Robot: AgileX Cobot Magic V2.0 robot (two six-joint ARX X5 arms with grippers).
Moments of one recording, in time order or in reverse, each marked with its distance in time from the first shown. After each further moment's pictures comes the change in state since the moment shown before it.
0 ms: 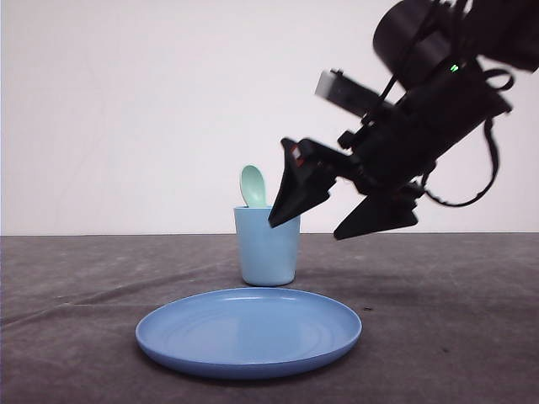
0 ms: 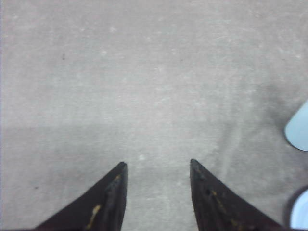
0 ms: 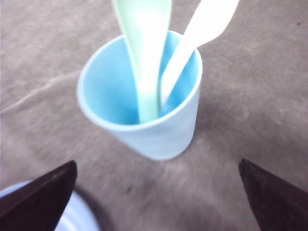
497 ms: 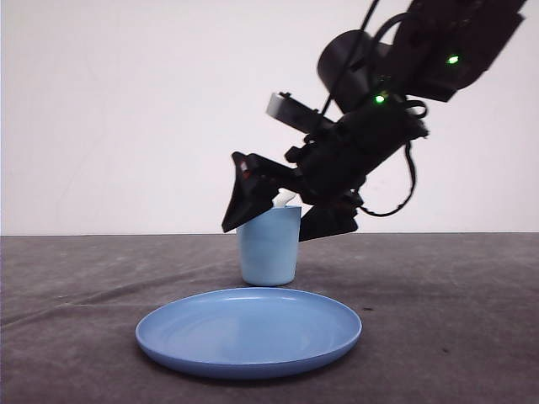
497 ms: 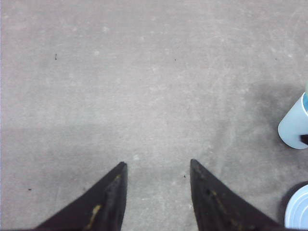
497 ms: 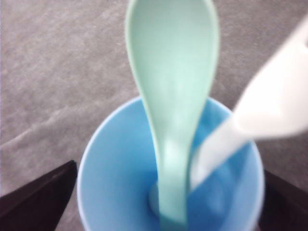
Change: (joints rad) left arm 0.000 0.000 0.000 0.000 0.005 0.000; right arm 0.044 0.201 0.229 -0.028 -0.016 -0.006
